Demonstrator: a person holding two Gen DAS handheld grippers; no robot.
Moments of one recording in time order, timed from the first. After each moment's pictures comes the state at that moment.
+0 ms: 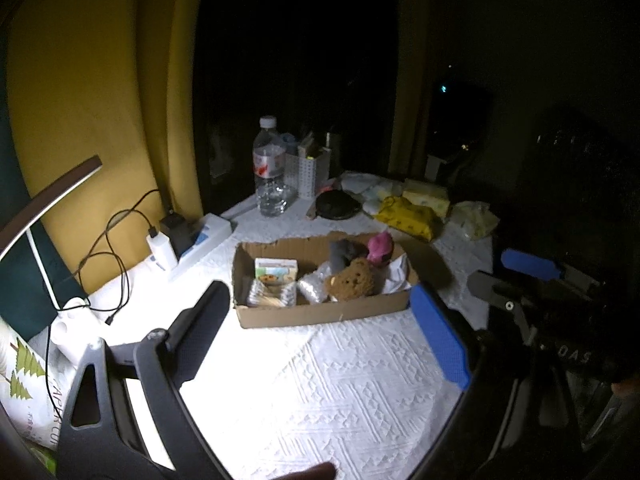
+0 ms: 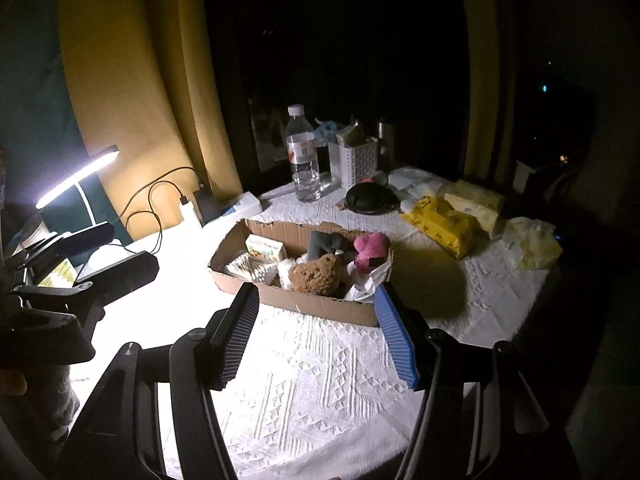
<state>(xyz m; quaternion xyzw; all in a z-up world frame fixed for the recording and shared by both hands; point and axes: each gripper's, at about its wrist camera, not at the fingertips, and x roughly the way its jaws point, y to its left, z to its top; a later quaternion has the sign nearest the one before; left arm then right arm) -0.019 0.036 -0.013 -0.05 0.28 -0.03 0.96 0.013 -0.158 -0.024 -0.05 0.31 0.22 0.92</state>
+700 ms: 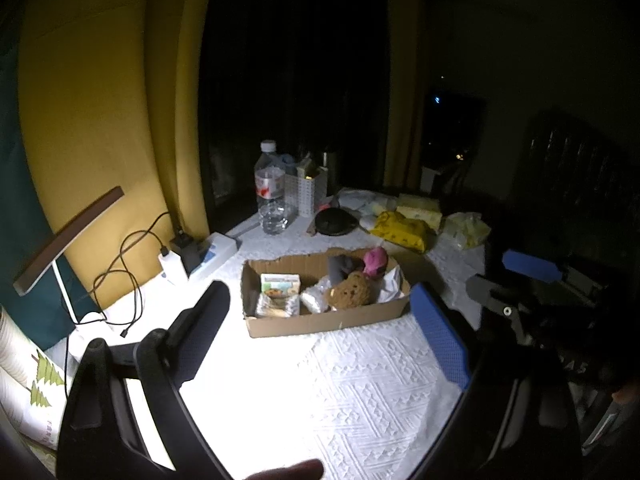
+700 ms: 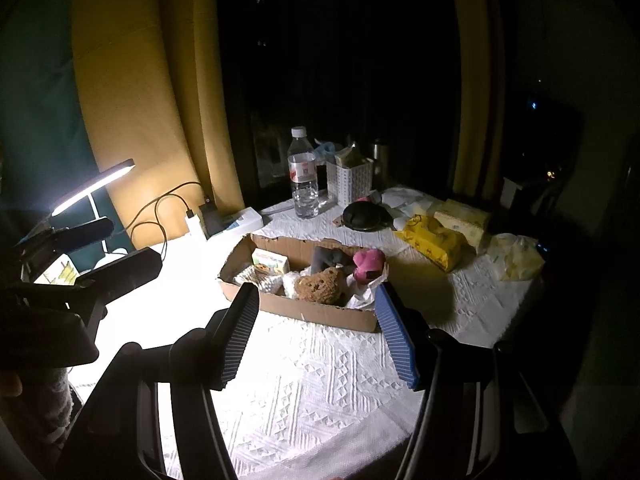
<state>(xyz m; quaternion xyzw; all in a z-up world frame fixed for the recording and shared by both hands) -0.044 0.039 0.013 -0.04 0.26 -0.03 0.96 -0.017 -0.152 0.001 -0.06 0.28 0.20 0.94</state>
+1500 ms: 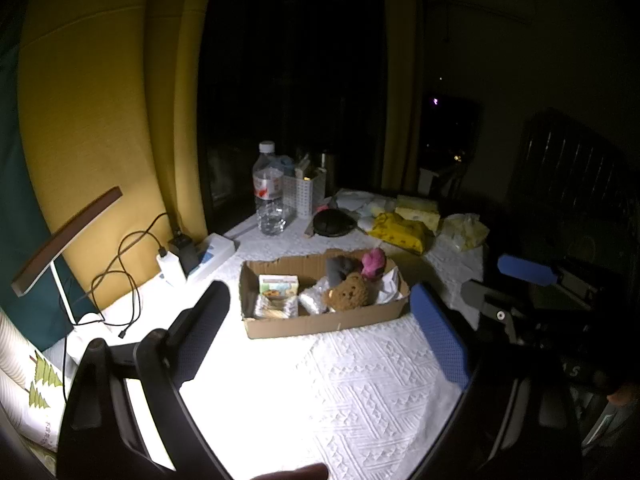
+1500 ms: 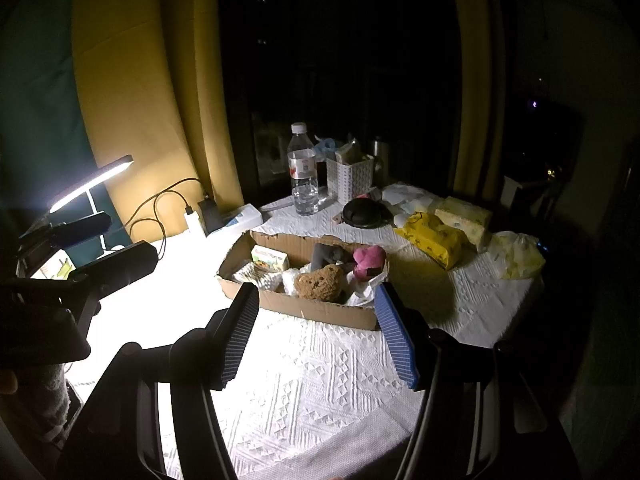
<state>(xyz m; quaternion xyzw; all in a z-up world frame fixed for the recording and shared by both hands) -0.043 0.036 0.015 -0.04 0.26 -0.03 0.96 -0.018 -0.151 -0.001 -0.06 0.28 0.20 0.94</state>
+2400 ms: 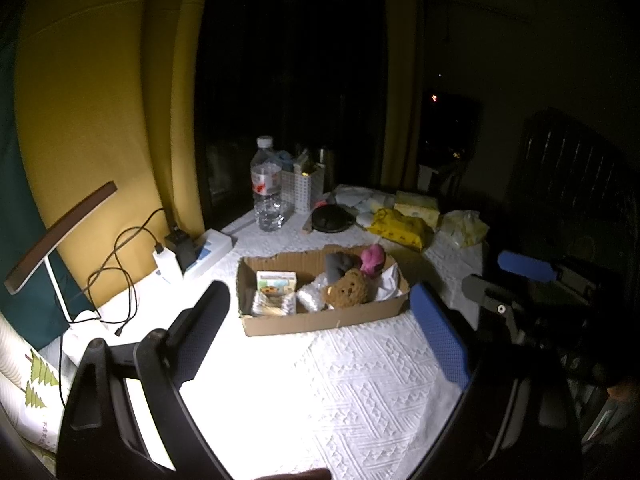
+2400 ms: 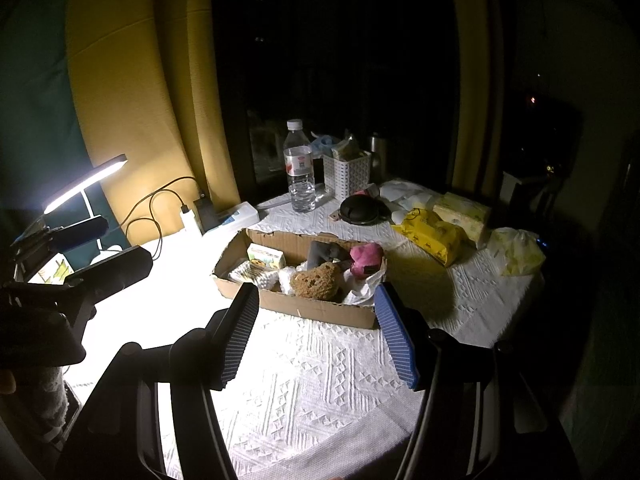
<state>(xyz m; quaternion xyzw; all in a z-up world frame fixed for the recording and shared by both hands) -0.043 0.034 0.010 -0.04 0.26 -0.03 0.96 -0.015 -0.153 -0.002 -0.06 0.29 0.20 0.94</state>
